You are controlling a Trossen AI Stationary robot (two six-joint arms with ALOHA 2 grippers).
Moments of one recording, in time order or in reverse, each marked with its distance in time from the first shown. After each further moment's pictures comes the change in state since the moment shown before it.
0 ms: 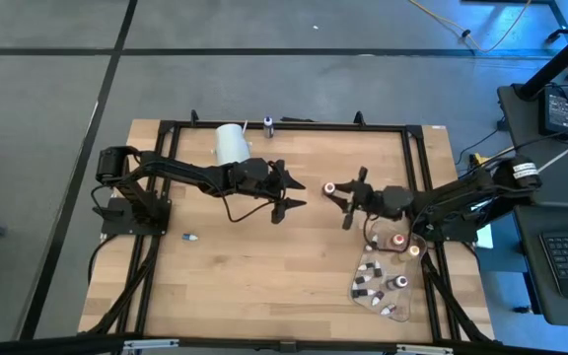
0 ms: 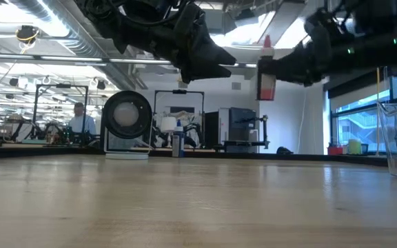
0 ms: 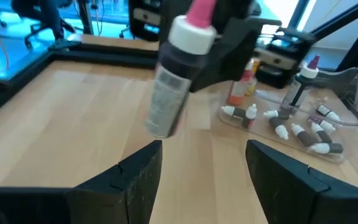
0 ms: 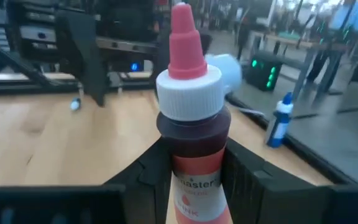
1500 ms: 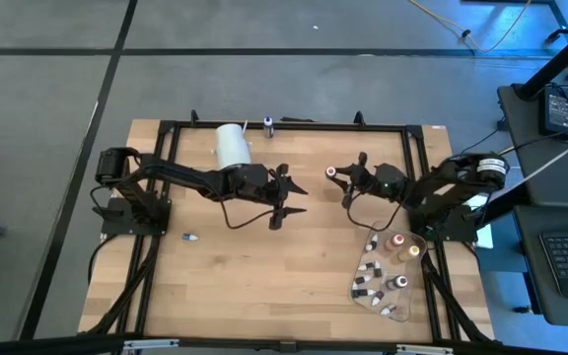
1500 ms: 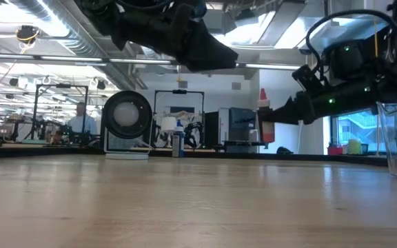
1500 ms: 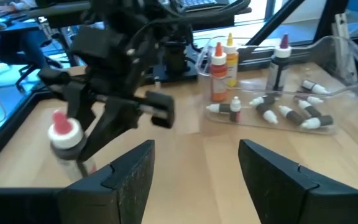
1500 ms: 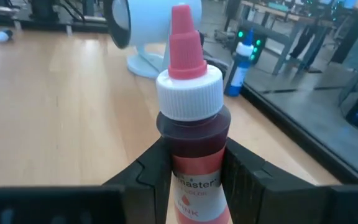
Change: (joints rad) left arm -0.051 0.001 0.000 0.023 -0.008 0.229; right arm -0.438 0.324 -0.101 0.310 -0.374 -0.124
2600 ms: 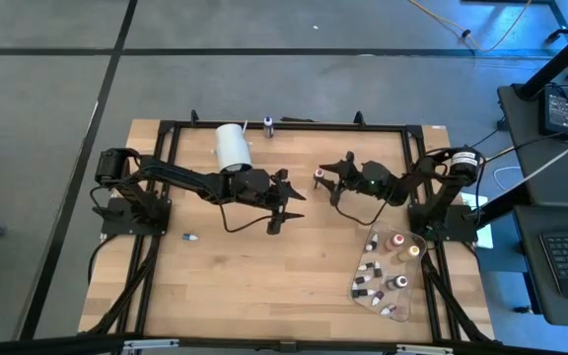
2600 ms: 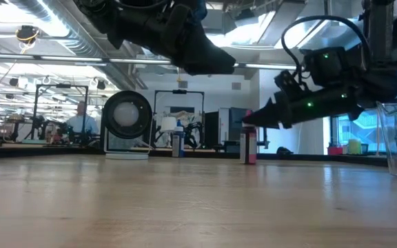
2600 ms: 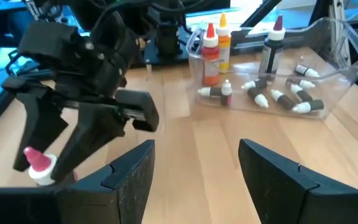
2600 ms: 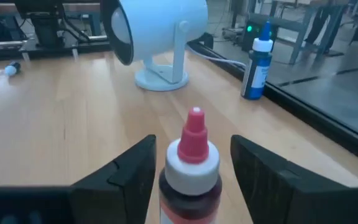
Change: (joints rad) left arm -0.025 0.000 0.000 -0.064 -0.019 -0.019; right arm 0.000 0.206 0.134 0.089 -0.035 0.154
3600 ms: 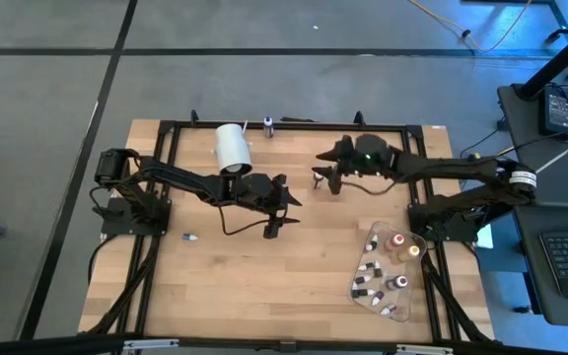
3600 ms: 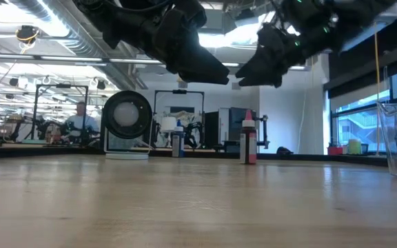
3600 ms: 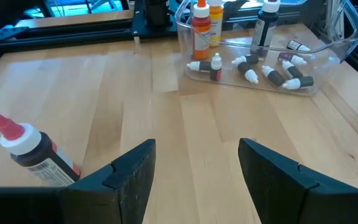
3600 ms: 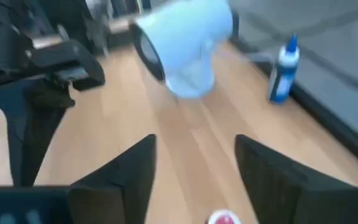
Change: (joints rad) left arm -0.021 0.000 0.000 -0.093 0.002 -0.035; right arm 0.001 -0.478 0.423 -1.140 -0.095 0.109
